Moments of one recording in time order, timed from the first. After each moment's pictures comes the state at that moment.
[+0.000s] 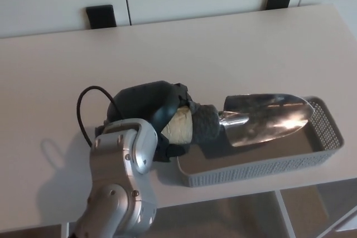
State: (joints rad) left_arm -0.28 0.07 -0.45 -0.22 1.20 0.66 -0.59; right_arm 0.47 -0.56 0.12 0.04 -0.21 0.04 0.32
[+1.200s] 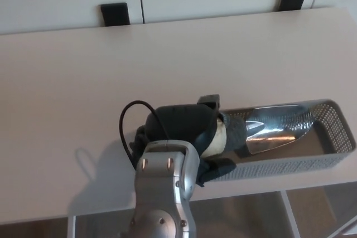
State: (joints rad) left_arm -0.27 0.00 -0.70 -0.20 1.42 0.78 -0.71; right_arm 0.48 -0.58 0.13 0.02 -0.21 0.05 0.34
